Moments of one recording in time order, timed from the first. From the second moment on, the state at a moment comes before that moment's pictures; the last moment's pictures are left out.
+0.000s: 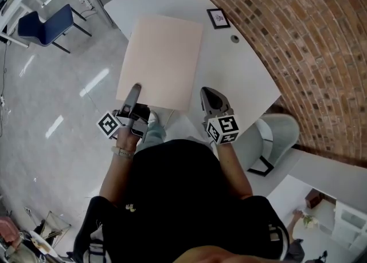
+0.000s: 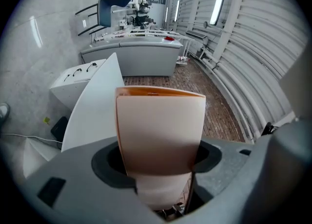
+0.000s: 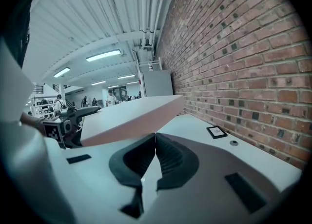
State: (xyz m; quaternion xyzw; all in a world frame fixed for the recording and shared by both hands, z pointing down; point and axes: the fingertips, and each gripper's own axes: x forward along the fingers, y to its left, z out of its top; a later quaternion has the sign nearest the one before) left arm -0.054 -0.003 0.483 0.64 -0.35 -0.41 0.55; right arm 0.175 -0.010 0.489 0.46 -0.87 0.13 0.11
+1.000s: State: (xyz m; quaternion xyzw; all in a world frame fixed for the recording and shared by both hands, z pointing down) left arm -0.137 -0.142 0.574 0.62 -0.33 -0.30 0.65; right arm 0.051 -0.134 0.518 0.48 -0.85 0.15 0.18
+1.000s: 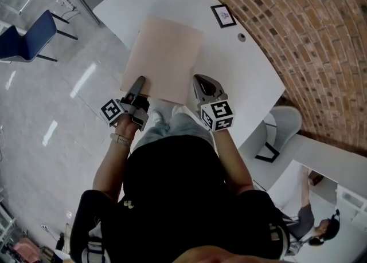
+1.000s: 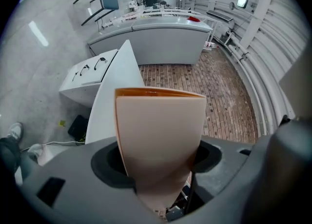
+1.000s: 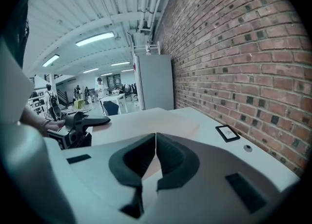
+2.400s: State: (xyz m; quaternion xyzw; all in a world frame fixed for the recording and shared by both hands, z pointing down) left arm -0.063 -0.213 0.713 0.57 -0.36 -0.24 0.70; right arm 0.015 -0.161 0.649 0.28 -0.87 0.23 0.34
